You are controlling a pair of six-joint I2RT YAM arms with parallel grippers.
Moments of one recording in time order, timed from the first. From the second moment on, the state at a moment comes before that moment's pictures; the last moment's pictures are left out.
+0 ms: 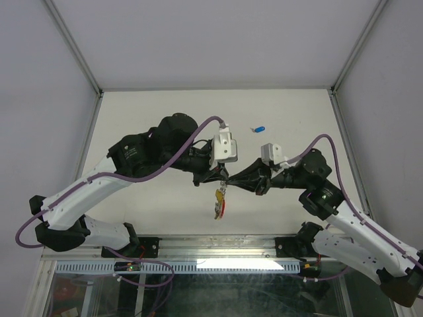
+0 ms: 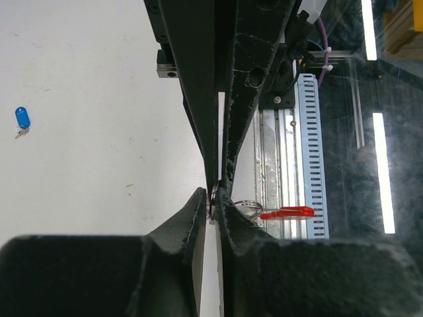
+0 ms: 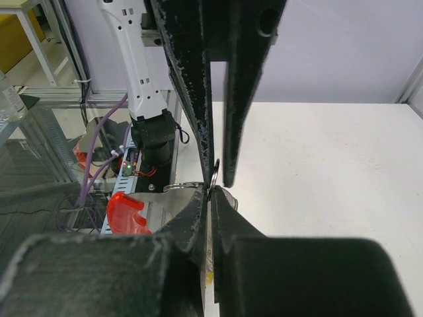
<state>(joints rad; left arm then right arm) -1.06 1.31 1.65 -0.89 0.42 0.29 0.79 0.73 0.73 0.11 -0.77 0.03</state>
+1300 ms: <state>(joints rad) -1.06 1.14 1.51 -0.65 0.51 0.21 0.80 0.67 0.71 0.30 -0.71 0.13</state>
